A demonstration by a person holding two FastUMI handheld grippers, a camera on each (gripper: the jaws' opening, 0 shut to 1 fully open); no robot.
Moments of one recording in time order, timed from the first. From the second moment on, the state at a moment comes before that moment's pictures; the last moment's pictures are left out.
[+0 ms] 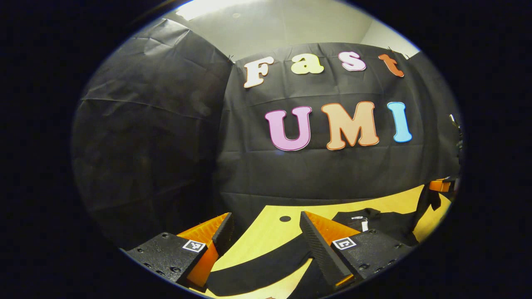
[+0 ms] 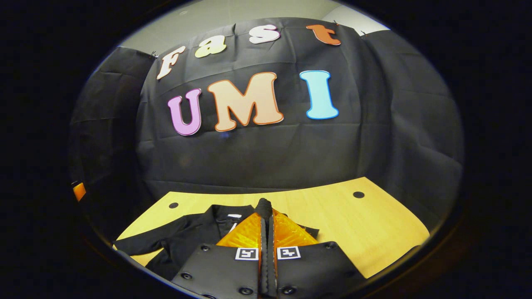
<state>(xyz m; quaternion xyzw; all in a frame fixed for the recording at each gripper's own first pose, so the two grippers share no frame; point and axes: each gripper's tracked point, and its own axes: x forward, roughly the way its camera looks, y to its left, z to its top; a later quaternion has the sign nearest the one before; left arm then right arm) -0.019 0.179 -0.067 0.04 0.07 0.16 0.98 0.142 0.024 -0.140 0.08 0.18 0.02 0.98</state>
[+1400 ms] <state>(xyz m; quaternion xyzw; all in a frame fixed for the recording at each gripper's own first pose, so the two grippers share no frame) -0.054 0.272 -0.176 -0.03 0.21 0.16 0.96 0.197 0.252 -0.142 0.00 0.14 0.12 0.98</state>
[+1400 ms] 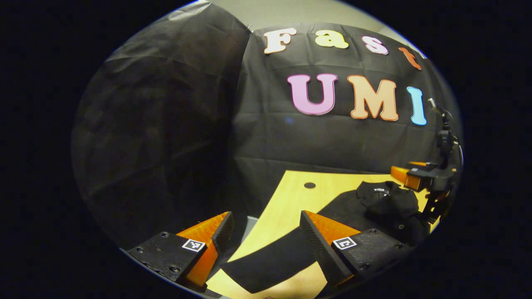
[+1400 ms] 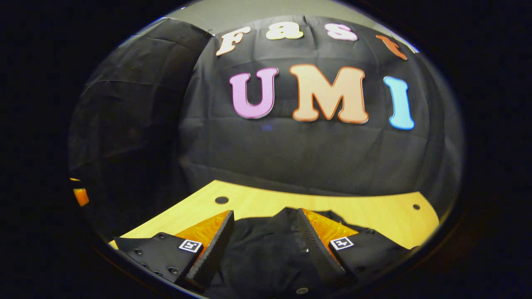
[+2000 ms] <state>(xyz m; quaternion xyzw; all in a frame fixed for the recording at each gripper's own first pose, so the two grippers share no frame) -0.102 0.280 -0.329 -0.08 0.41 0.16 0.89 0.166 0.197 -0.136 -0.05 0.15 0.06 0.99</state>
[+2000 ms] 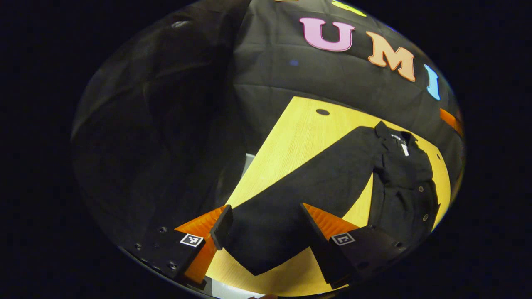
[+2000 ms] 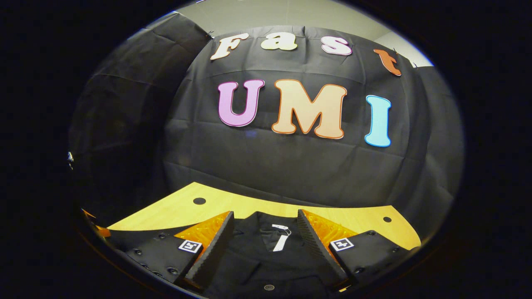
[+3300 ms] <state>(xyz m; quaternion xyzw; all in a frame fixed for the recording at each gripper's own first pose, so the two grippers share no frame) -0.098 0.258 -0.344 -0.21 0.37 0.19 0.89 0.138 0.136 -0.120 -0.05 0.13 0.03 0.99</state>
